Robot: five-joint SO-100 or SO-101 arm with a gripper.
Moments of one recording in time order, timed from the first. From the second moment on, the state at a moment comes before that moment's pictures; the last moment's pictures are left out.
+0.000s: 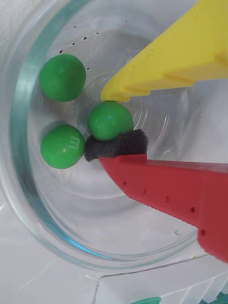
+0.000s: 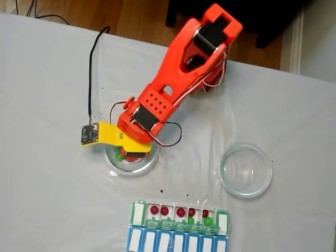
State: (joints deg) arm 28.8 111.7 126.5 41.1 -39.7
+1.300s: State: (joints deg) arm 20.5 123.1 105.4 75.8 -34.6
